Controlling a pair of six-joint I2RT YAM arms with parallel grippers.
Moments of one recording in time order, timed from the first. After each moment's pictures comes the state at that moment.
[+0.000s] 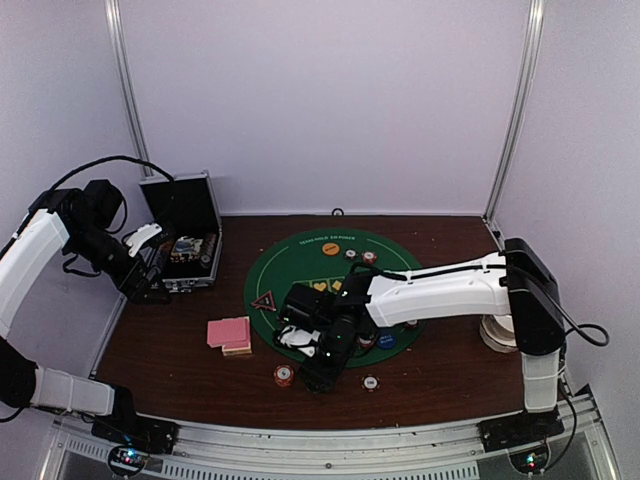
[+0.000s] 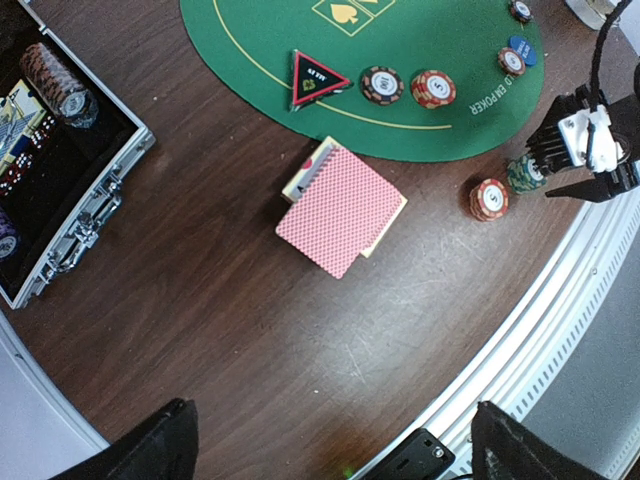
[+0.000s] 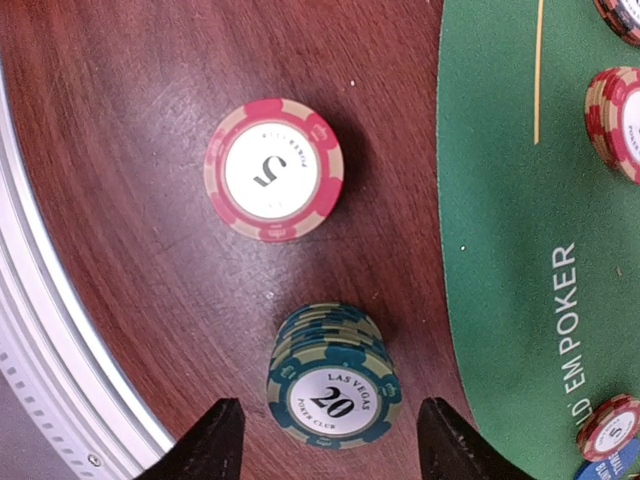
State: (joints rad) left arm -0.07 1.20 1.27 -1.36 0.43 0.58; right arm 1.19 2.04 1.57 -0.83 -0.08 0.11
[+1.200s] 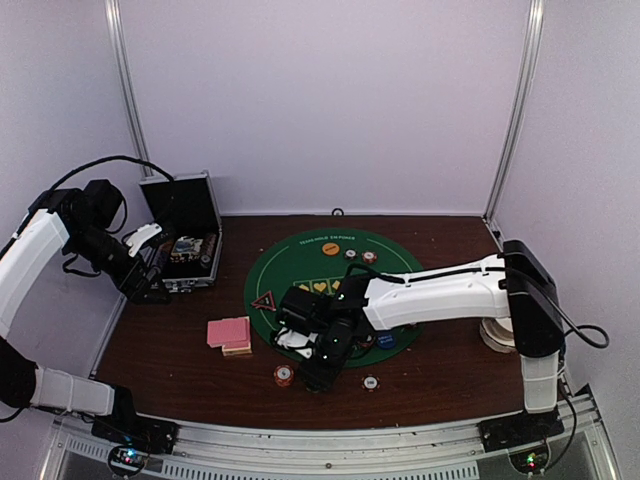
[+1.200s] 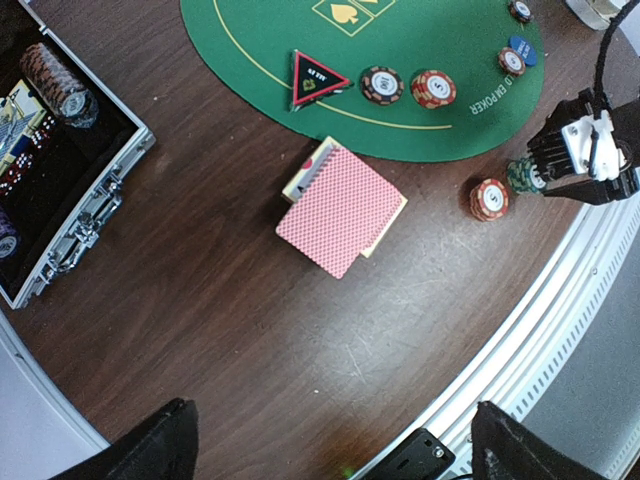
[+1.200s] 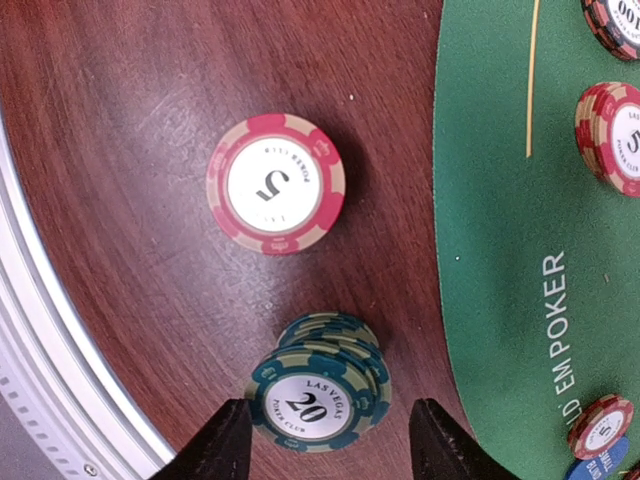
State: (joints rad) left arm -0.07 1.20 1.27 -1.36 0.43 0.58; right arm 1.21 2.05 1.59 -0.84 -0.03 0.12
